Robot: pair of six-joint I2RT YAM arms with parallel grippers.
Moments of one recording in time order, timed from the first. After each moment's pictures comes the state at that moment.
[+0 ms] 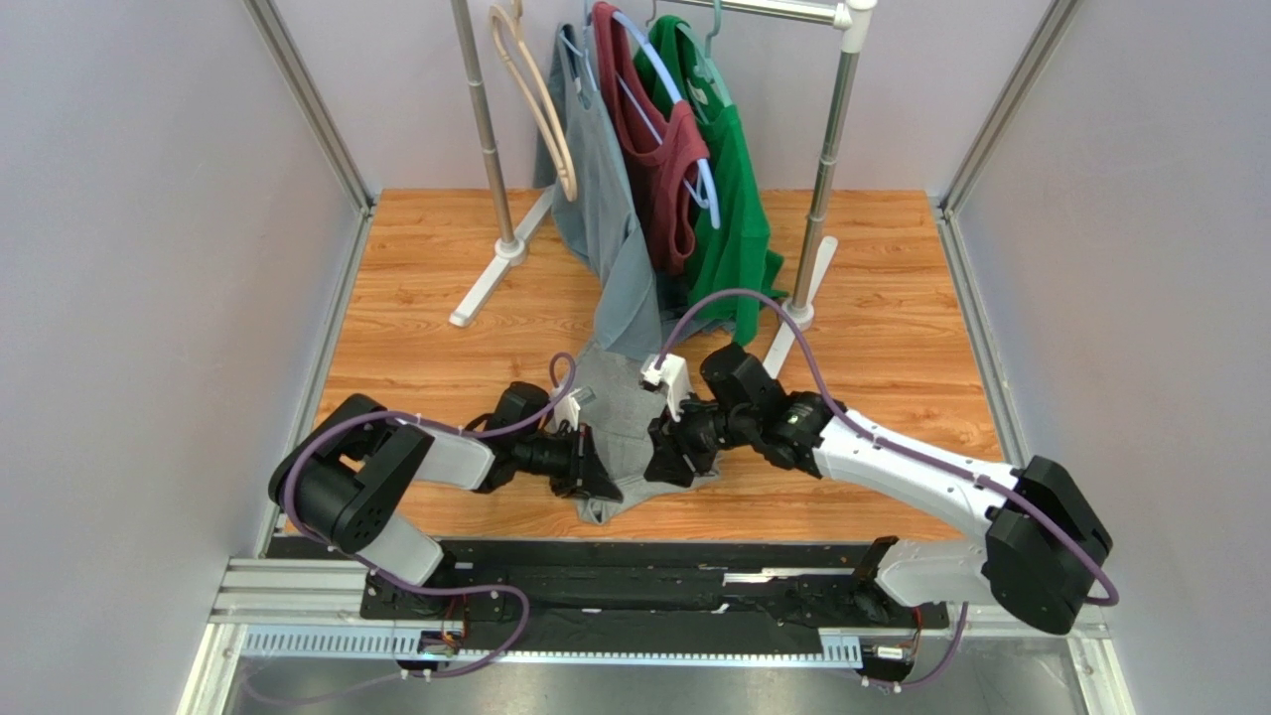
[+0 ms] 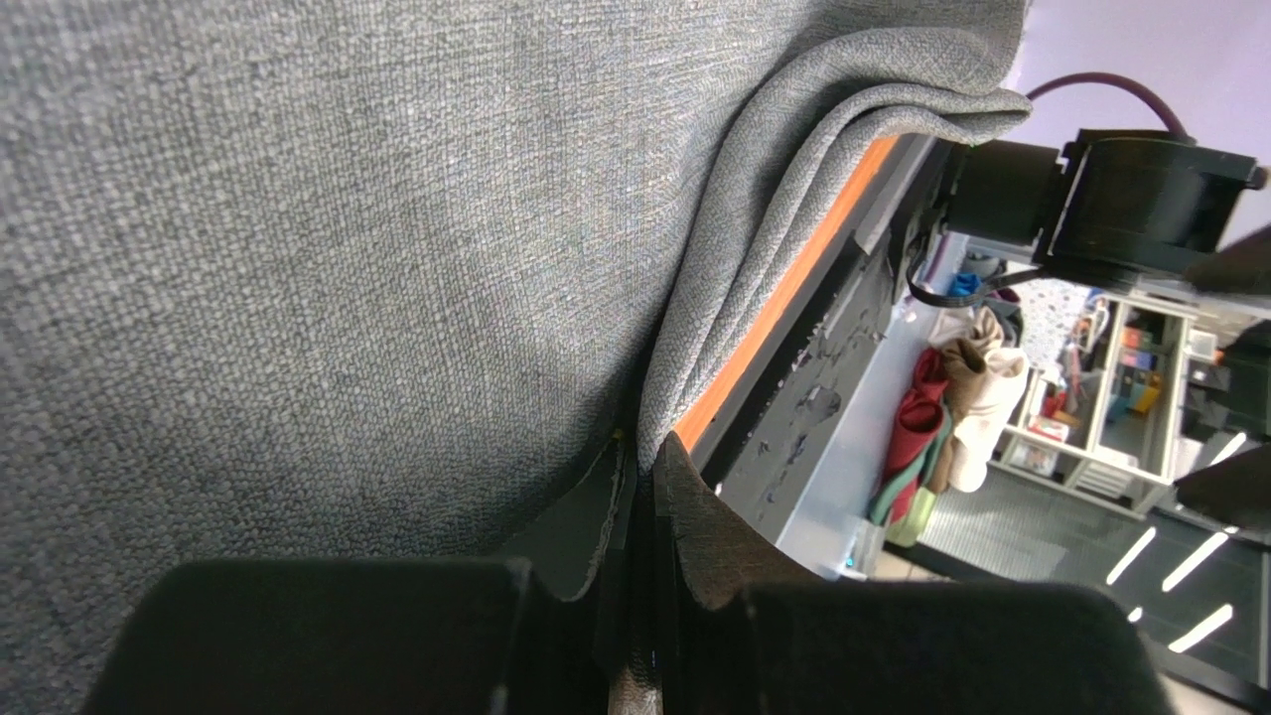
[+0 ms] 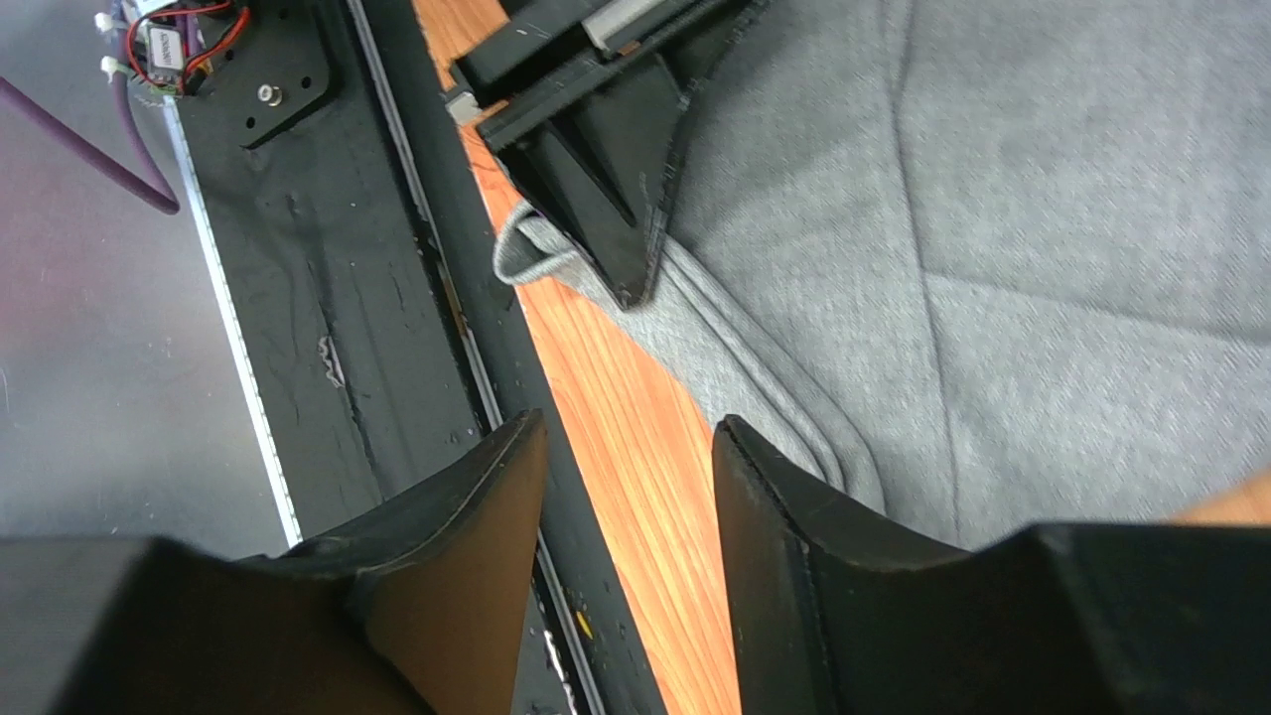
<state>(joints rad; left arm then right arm) -0.55 1.54 0.34 0.37 0.78 -0.72 0.83 1.26 0.79 -0.26 -0.47 0.04</state>
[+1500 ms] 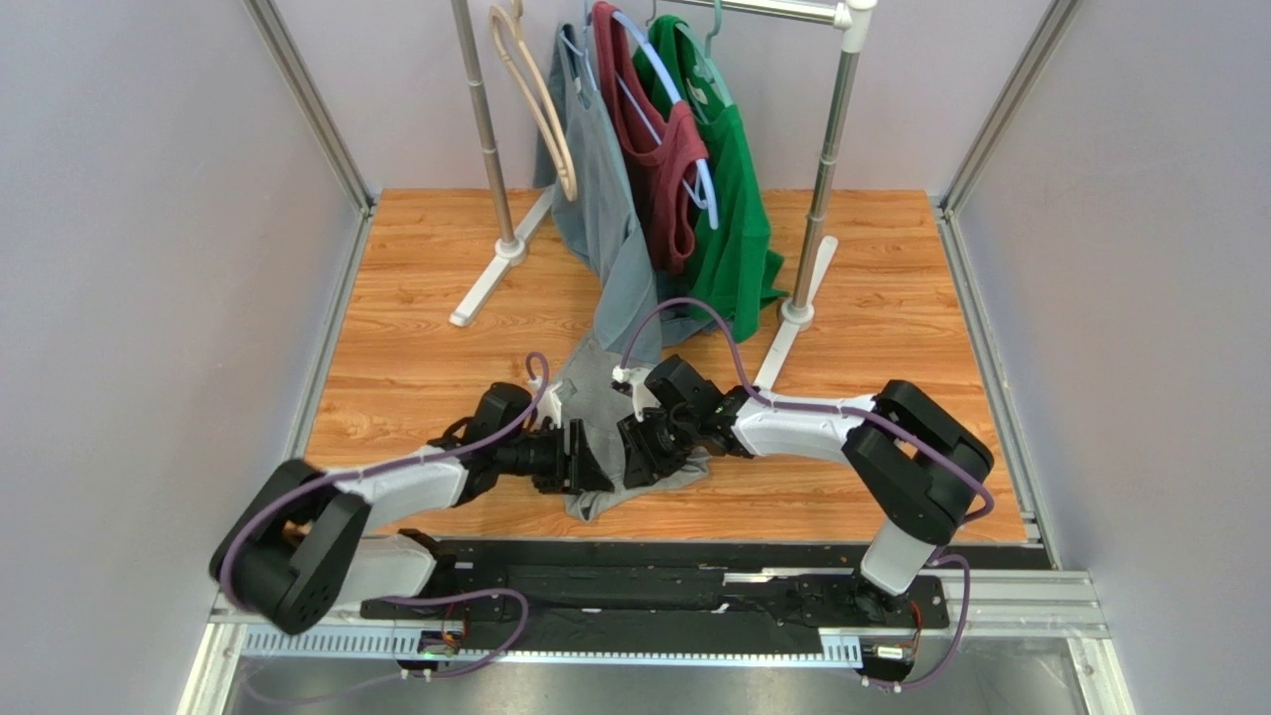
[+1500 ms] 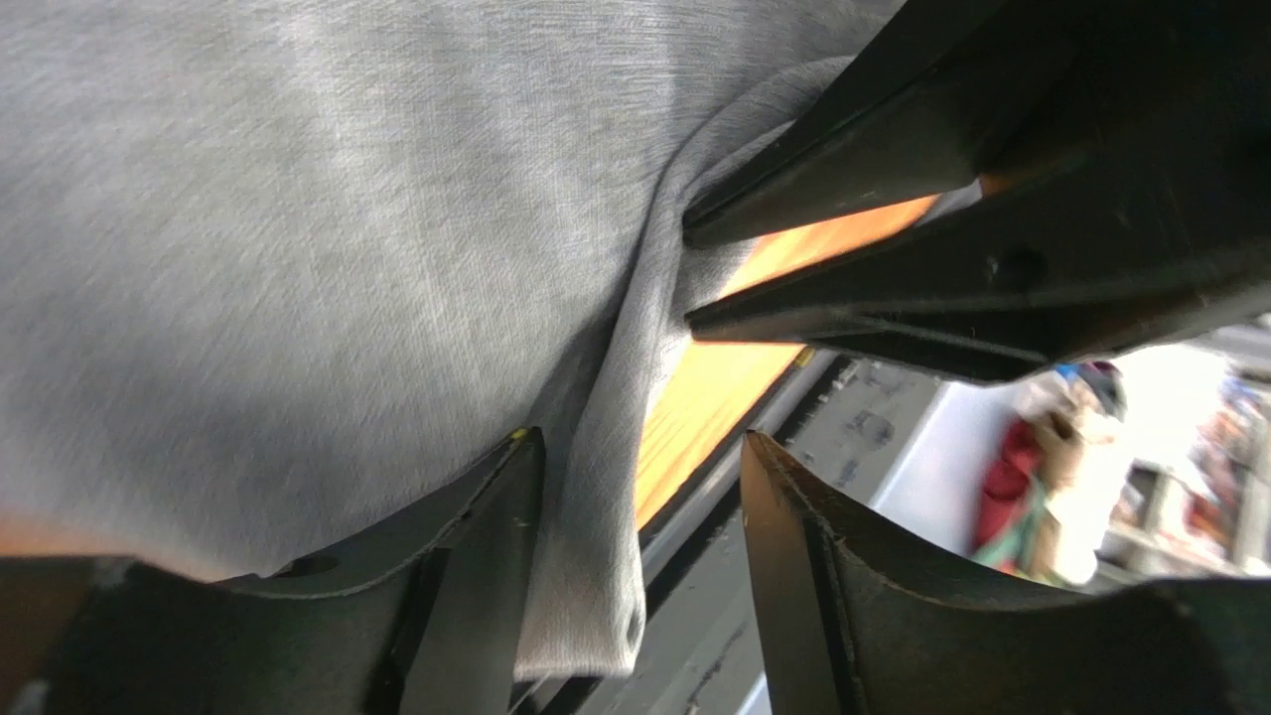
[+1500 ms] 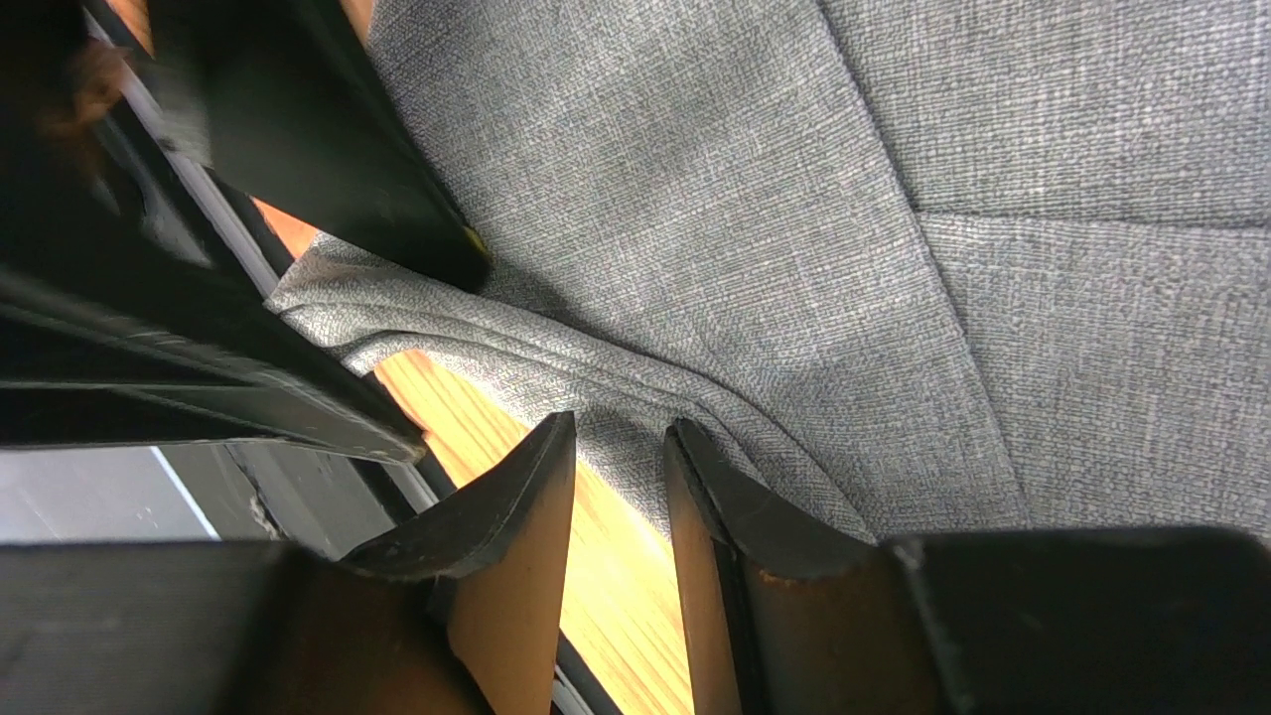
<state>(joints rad) -0.53 1.29 0.32 0.17 0.65 -0.67 0.88 1.69 0.87 -0.11 -0.38 0.34</state>
